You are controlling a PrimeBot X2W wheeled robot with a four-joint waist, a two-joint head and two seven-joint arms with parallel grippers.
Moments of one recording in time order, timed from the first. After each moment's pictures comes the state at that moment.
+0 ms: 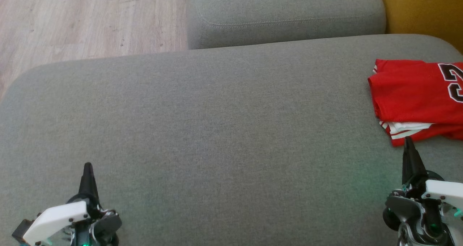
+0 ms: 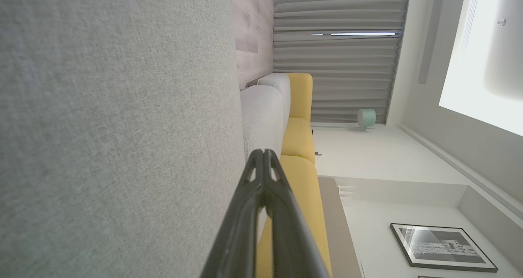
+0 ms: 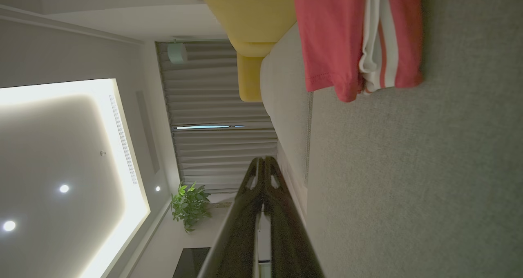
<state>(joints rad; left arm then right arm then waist) -0.06 0.06 0.06 0.27 -1.64 -0.12 0.09 -0.06 -0.06 -0.12 0.28 1.62 0.13 0.10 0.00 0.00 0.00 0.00</state>
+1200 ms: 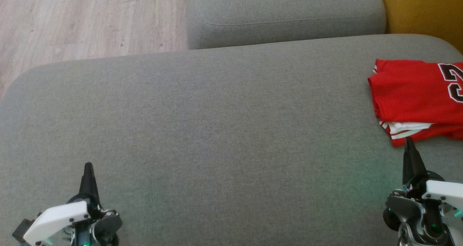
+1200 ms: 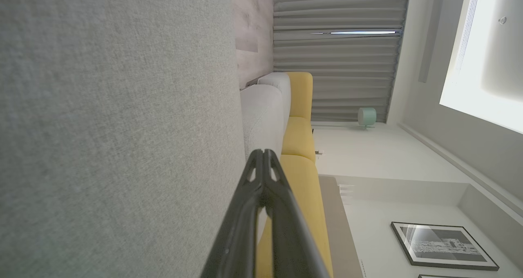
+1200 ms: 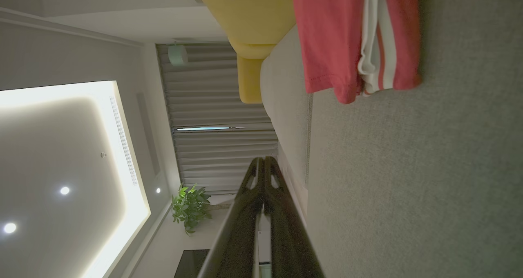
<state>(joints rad) -0.06 0.05 0.06 0.27 -1.63 -0.12 0.10 -0.06 -0.05 -0.13 0.28 1.62 0.13 0.10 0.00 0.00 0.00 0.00</state>
